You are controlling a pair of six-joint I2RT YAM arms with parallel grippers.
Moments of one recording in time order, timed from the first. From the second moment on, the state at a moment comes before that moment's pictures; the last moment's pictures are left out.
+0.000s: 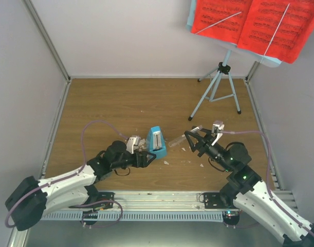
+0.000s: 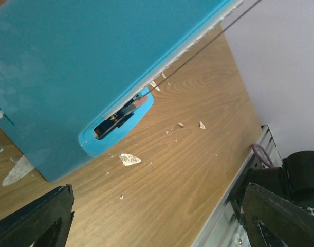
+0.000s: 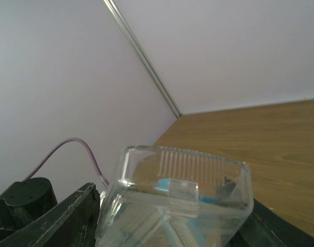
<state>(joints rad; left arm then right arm) -0.79 0.94 0.31 0.14 0.27 -0.78 0.67 0.46 0.40 0.14 -0.13 0.55</state>
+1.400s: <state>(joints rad) -0.87 1.21 0.38 0.34 0.17 -0.69 0.67 0.37 0.34 0.02 -0.04 0.45</state>
